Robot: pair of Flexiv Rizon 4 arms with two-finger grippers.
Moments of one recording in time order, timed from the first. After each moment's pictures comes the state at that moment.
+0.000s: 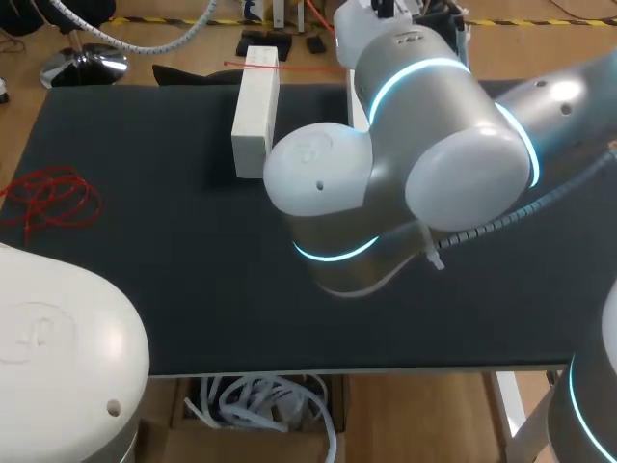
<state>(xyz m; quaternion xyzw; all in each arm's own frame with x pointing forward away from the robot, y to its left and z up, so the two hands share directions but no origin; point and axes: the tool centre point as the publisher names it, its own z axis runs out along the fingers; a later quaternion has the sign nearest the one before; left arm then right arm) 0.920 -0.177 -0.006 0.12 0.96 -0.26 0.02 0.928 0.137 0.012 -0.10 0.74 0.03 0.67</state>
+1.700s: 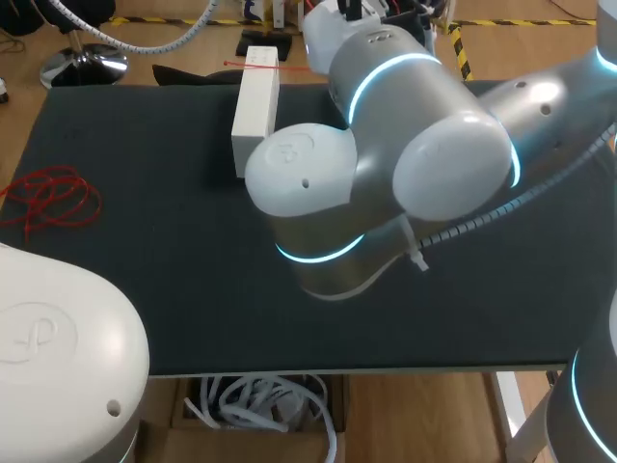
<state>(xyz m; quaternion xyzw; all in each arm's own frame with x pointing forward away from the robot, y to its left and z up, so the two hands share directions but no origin) 0.921 -0.176 -0.006 0.12 0.96 -0.26 0.02 0.932 0.186 -0.001 -0.14 0.75 0.06 0.65</state>
